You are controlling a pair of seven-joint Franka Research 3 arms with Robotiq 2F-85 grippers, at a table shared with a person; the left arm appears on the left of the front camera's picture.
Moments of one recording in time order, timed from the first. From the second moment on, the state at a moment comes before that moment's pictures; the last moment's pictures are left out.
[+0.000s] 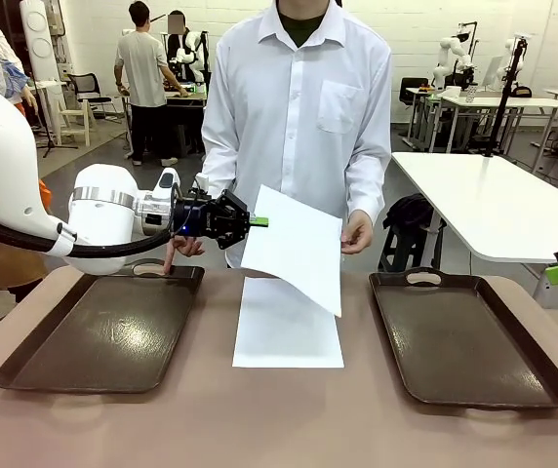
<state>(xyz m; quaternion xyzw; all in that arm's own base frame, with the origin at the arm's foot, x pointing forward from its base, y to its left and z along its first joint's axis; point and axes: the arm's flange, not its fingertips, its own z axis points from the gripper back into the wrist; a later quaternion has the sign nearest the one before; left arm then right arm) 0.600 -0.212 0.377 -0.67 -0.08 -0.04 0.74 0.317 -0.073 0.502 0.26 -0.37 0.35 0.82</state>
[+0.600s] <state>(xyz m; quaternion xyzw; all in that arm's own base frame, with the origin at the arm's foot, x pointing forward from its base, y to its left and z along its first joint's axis) 0.600 -0.212 0.377 -0.67 -0.08 -0.04 0.74 0.317 -0.073 0.502 0.26 -0.37 0.35 0.82</state>
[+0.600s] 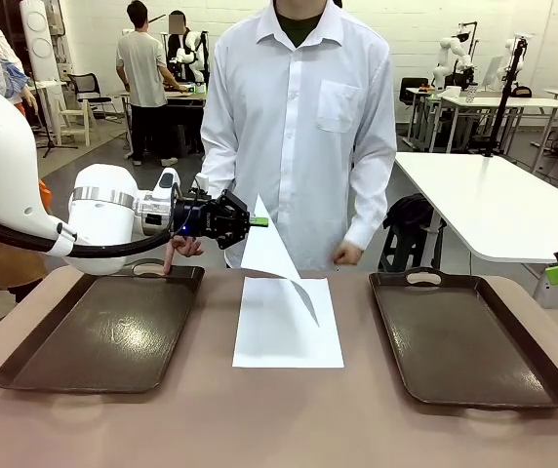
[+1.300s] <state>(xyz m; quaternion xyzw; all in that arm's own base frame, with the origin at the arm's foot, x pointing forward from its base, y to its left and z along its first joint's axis) 0.596 -0.206 0.397 -0.64 -0.09 -0.08 0.76 0.317 -0.073 0.502 0.26 -0.37 0.35 0.82</state>
